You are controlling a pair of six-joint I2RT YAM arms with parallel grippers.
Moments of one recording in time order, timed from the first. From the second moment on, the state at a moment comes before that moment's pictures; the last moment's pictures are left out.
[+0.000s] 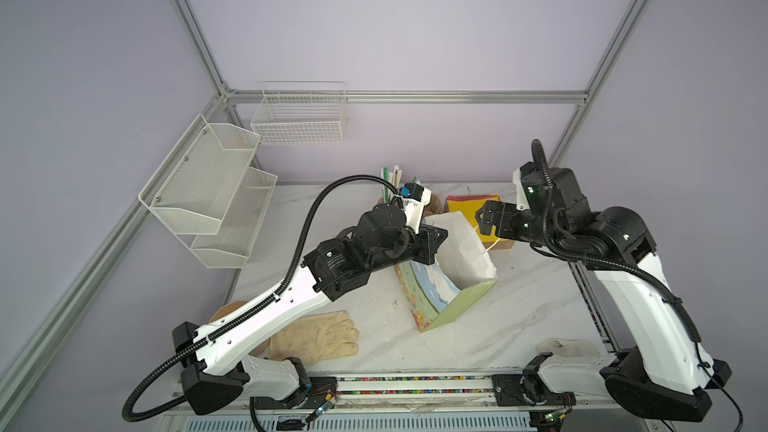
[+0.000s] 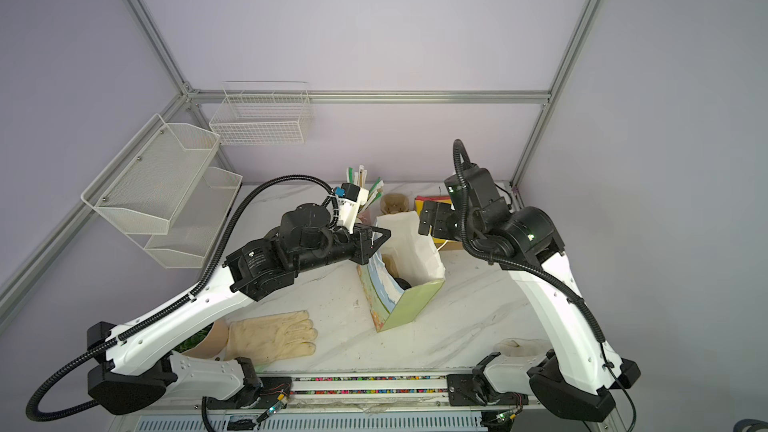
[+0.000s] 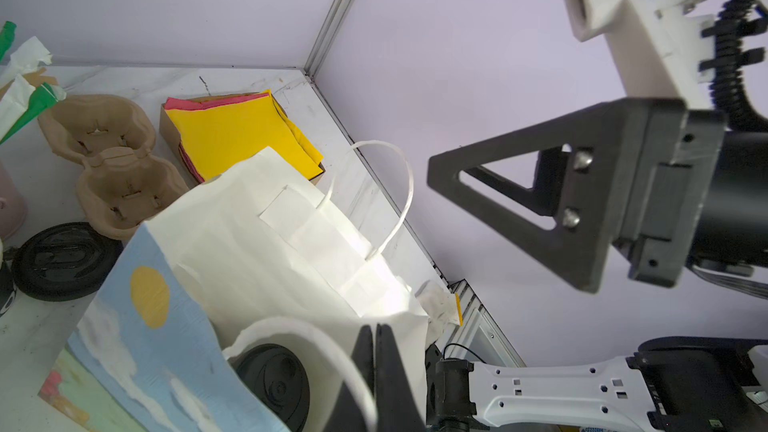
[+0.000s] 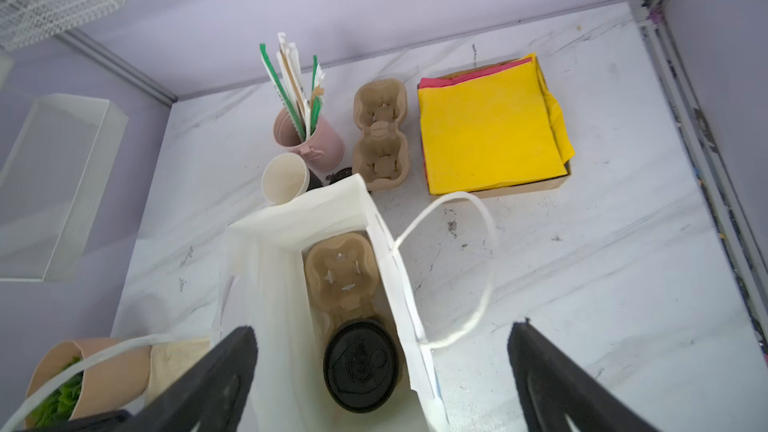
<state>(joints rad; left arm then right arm) -0.97 1.33 1.51 -0.50 0.02 -0.63 0.59 1.28 1.92 -1.37 0.25 0.63</state>
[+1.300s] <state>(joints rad) -0.97 1.30 1.41 -0.43 0.02 -0.63 0.53 1.17 1.43 -1.04 0.08 0.63</state>
